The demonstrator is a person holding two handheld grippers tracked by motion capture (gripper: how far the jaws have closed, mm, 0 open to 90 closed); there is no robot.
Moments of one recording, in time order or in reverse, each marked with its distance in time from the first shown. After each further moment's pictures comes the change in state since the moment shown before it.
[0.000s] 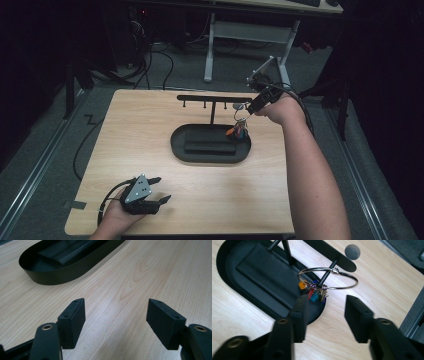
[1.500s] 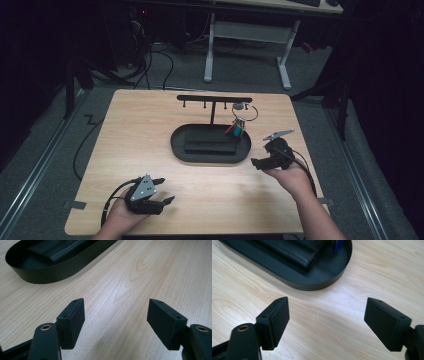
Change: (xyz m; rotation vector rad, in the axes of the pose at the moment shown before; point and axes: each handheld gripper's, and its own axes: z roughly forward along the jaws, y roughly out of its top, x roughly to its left) left arm -0.004 0.004 0.011 0.028 -0.028 -0.017; right arm 0.038 -0.164 0.077 -0.208 0.050 0.109
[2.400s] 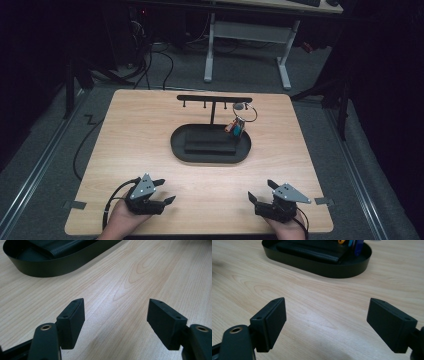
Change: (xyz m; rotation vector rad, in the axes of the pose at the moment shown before) left arm -0.001 -0.002 0.002 -0.011 -0.006 -0.097; right arm 0.056 -0.134 0.003 -0.459 0.030 0.036
